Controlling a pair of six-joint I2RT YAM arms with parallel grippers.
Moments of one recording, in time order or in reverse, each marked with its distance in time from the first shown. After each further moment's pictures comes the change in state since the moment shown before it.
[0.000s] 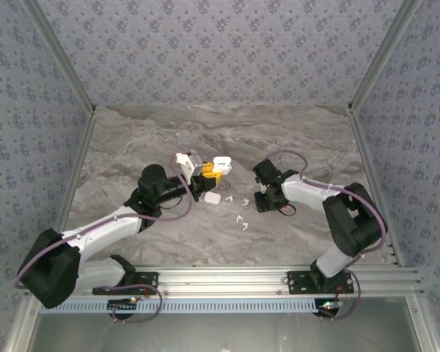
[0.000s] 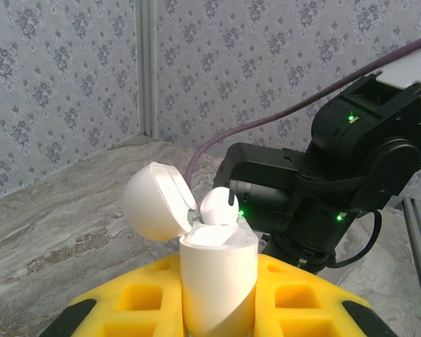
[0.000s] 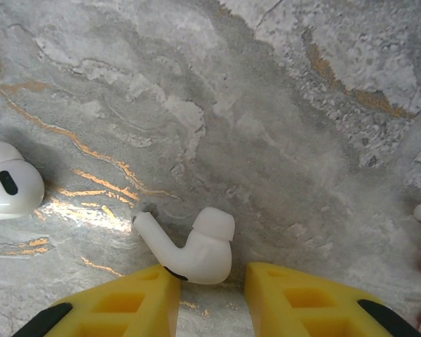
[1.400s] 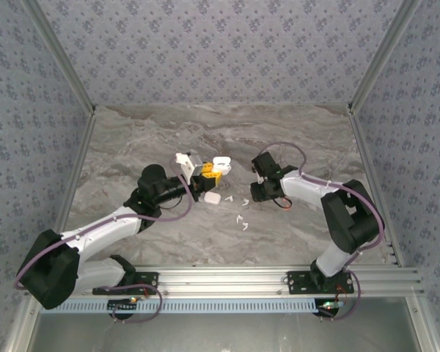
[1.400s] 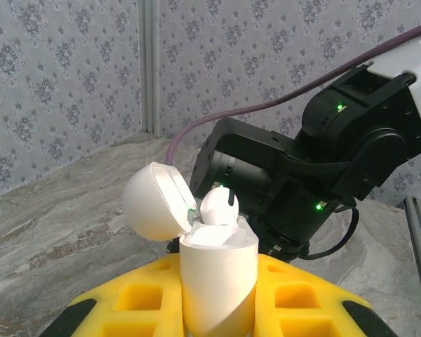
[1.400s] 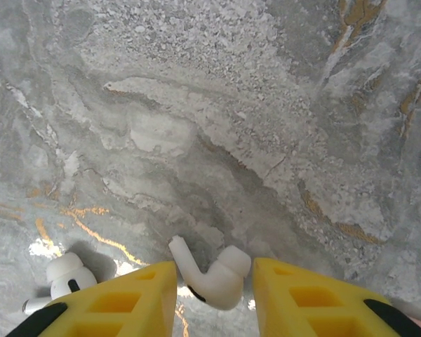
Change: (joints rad) left arm 0.000 -0.007 0.000 -0.016 -0.007 0.000; right arm -0.012 0.013 0.041 0.117 0.019 -0.035
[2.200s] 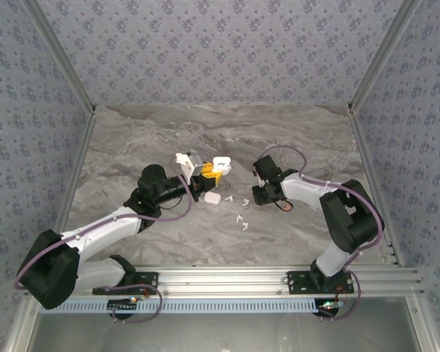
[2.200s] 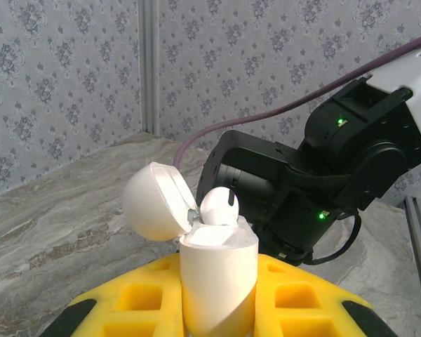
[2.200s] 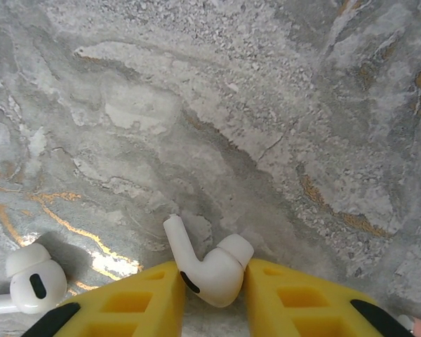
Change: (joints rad) left arm 0.000 0.000 0.000 -0.002 0.000 0.000; right arm -0.005 0.016 -0.038 0.037 0.000 -0.024
